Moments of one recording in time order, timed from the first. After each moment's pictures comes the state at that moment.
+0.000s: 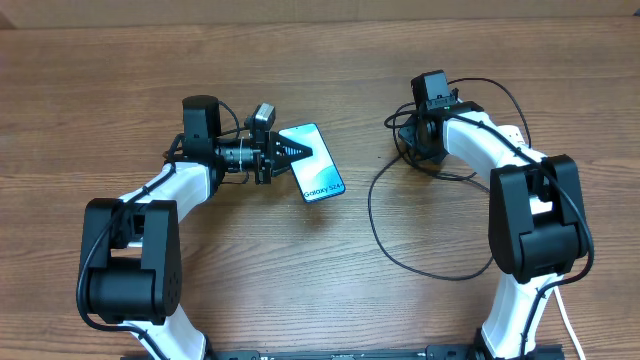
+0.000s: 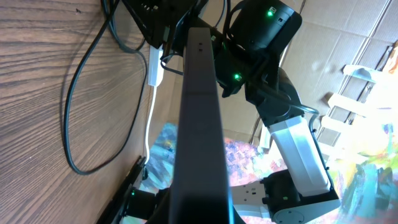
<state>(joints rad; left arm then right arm) -0.07 1.87 0.97 0.18 1.42 -1.07 0.20 2.08 1.37 -0.54 0.09 0.89</state>
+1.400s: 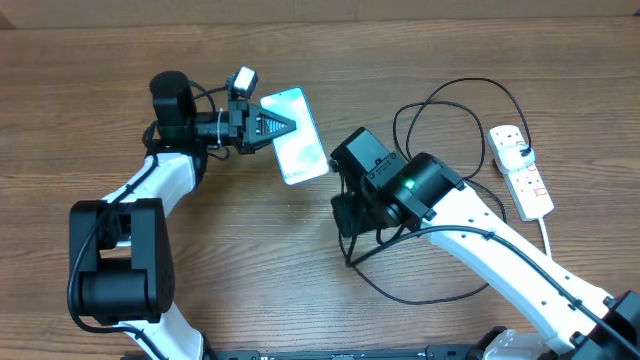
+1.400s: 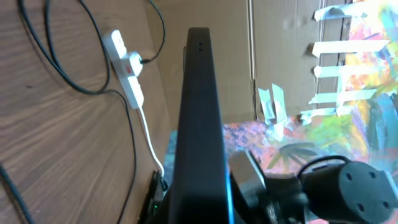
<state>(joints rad) 0.01 1.88 1.05 0.53 1.55 -1.11 0.73 1.53 1.34 -1.07 -0.11 0.41</state>
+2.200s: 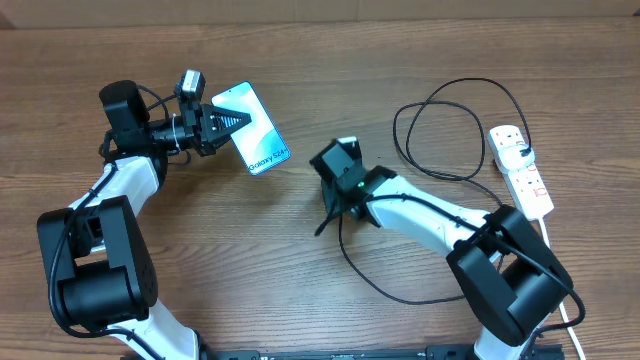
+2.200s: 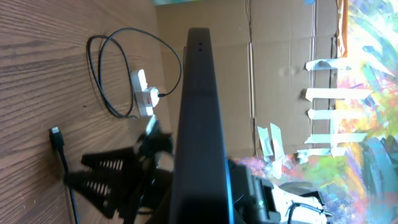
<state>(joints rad) 0.20 1.88 1.05 0.36 1.56 -0.99 0.70 1.88 1.14 -0.43 0.22 0.50</state>
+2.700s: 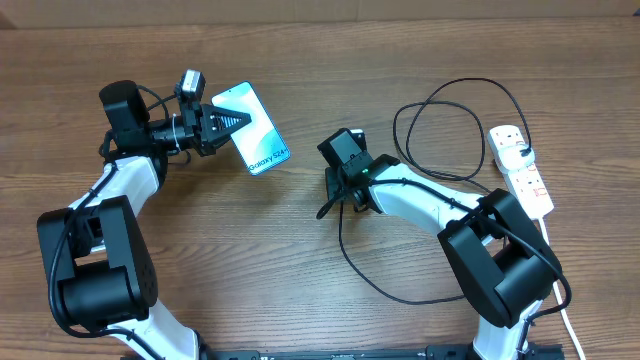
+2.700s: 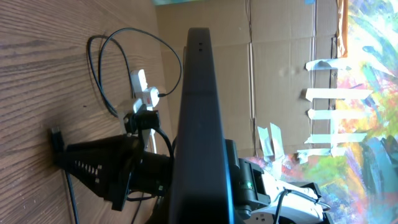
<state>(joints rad) 0.20 1.88 1.05 0.36 1.56 -0.99 0.64 1.96 1.18 -0.41 0.13 0.51</state>
